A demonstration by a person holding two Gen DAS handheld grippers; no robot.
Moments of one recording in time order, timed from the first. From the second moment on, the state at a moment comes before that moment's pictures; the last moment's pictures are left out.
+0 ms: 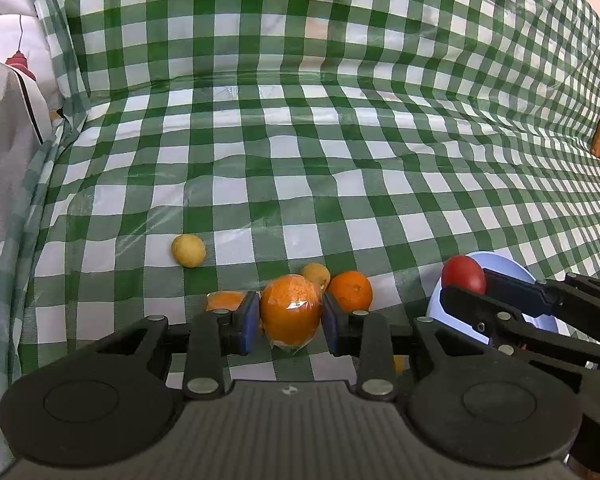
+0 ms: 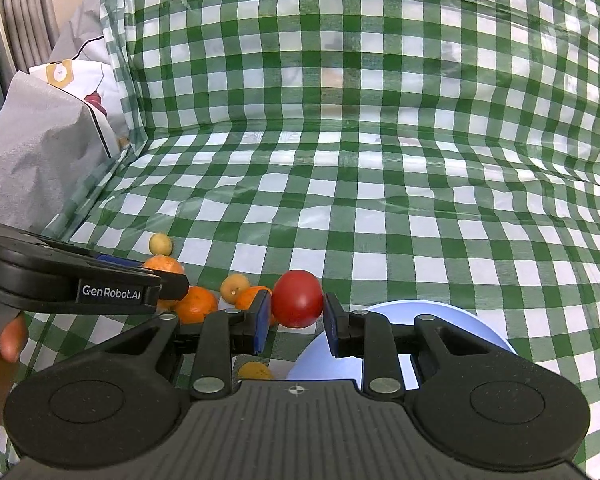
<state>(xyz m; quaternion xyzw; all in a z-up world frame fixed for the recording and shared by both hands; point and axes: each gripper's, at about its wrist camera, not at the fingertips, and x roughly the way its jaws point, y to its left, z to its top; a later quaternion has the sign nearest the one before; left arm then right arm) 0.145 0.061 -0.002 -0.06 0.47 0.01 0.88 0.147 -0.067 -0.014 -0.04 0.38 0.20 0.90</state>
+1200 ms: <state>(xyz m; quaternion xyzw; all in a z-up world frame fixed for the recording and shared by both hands) 0.144 0.052 0.003 -0.06 0.46 0.00 0.88 0.159 -0.110 -0.001 0.00 0.36 0.12 0.93</state>
